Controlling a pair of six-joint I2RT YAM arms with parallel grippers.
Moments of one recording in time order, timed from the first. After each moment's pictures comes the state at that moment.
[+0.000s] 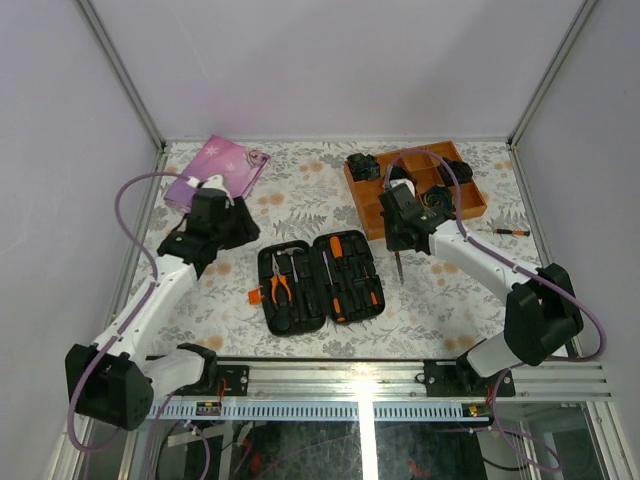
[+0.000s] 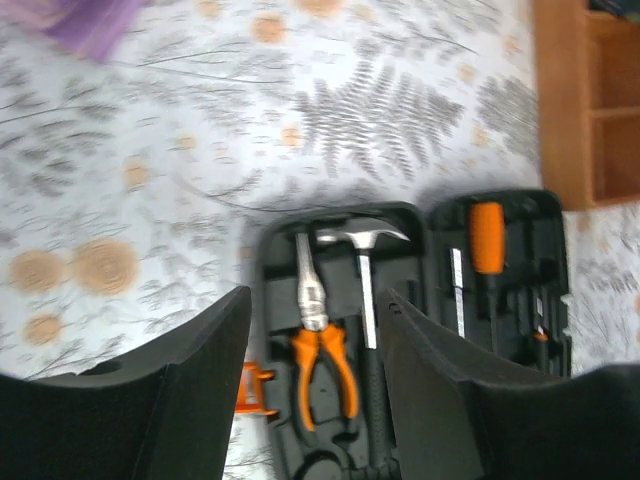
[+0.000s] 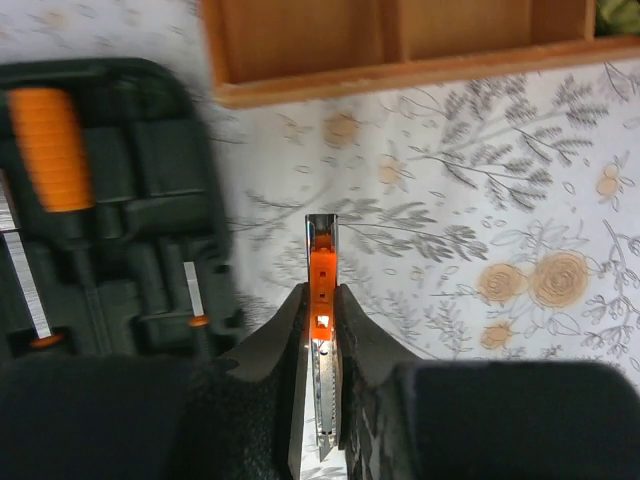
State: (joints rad) left arm -0.33 1.14 0.93 -0.48 -0.06 -0.51; right arm 0.55 1.51 1.07 -0.60 0.27 0.35
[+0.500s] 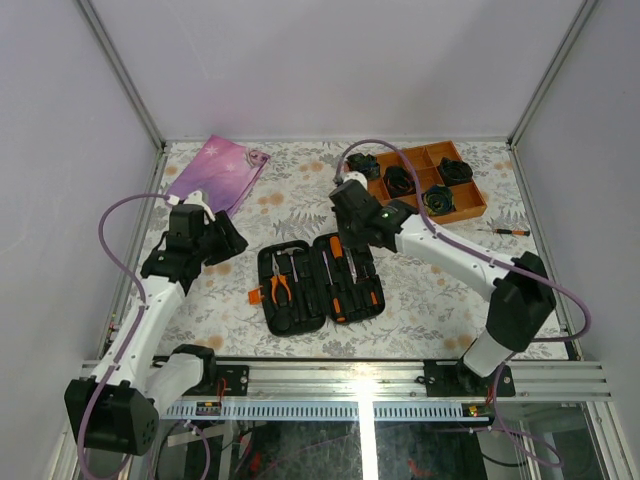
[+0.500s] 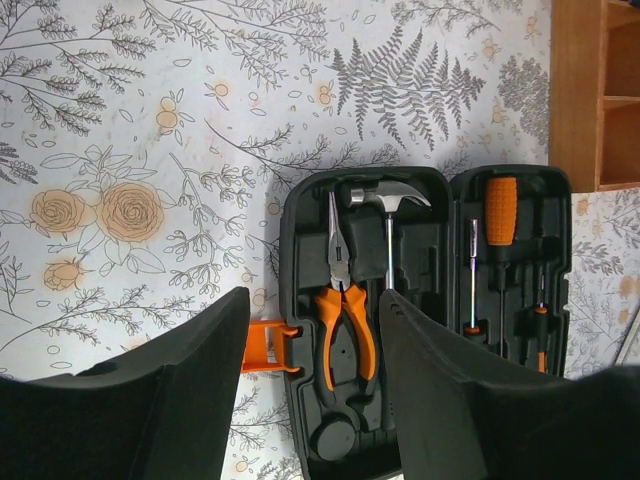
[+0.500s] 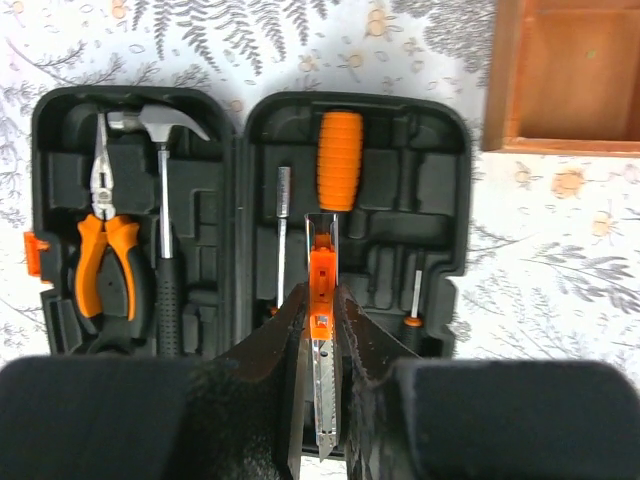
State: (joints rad) left arm -0.12 0.98 0.79 -0.54 0.11 -0.51; right arm 0.81 1.62 1.36 -0.65 0.24 0.48
